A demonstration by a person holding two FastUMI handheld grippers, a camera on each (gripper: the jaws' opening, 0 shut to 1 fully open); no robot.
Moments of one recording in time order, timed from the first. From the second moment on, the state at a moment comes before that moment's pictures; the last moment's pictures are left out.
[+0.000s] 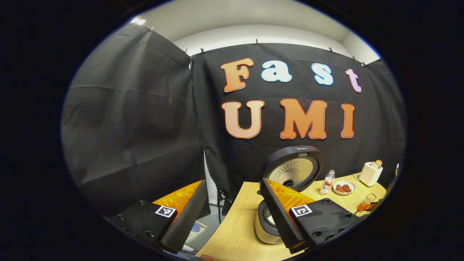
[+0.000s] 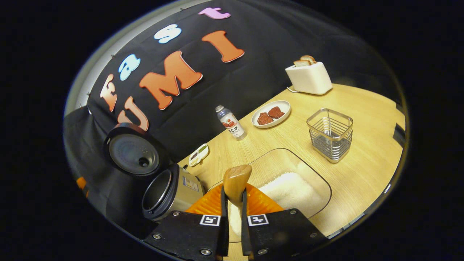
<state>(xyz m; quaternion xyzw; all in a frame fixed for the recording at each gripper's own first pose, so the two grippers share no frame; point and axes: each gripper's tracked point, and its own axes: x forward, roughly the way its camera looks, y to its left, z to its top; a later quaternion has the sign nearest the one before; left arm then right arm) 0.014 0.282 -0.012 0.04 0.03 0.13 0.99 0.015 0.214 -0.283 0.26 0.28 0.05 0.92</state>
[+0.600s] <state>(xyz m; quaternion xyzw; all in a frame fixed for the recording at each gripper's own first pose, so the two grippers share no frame) 0.021 0.271 -0.005 0.04 0.02 0.12 0.99 0.017 0.195 -0.278 0.48 0.27 0.03 0.83</state>
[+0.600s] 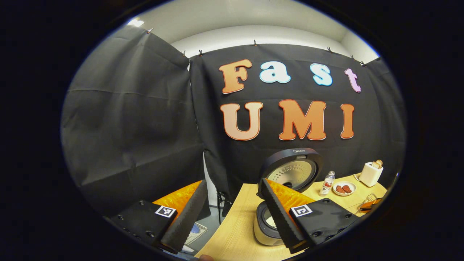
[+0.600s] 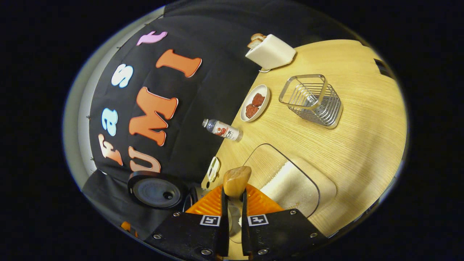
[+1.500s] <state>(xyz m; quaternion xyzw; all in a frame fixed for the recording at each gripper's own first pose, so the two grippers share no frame) 0.045 0.239 -0.001 0.02 0.01 0.09 1.00 0.037 0.161 -0.183 0.59 0.21 0.00 0.78</state>
